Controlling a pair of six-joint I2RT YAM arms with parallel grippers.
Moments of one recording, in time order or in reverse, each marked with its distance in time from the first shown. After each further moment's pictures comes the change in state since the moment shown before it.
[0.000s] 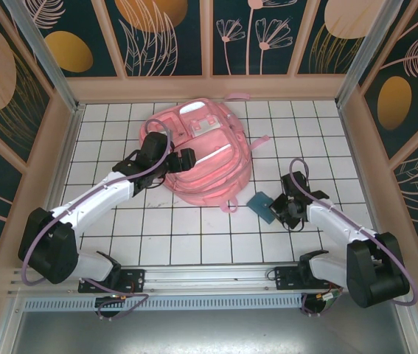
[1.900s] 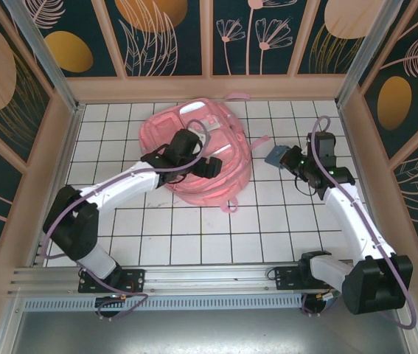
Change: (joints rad) left arm -0.141 0.233 0.198 -0.022 0.069 0.316; right arm -0.157 -0.061 0.395 0.062 -0.085 -0.313
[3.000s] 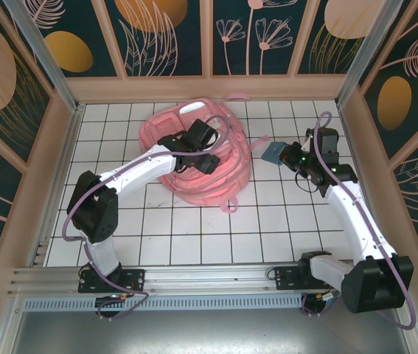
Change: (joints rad) left arm -0.009 0.185 0.312 -0.339 -0.171 0.244; right arm -0.010 0.008 0.041 -0.010 -0.084 -0.016
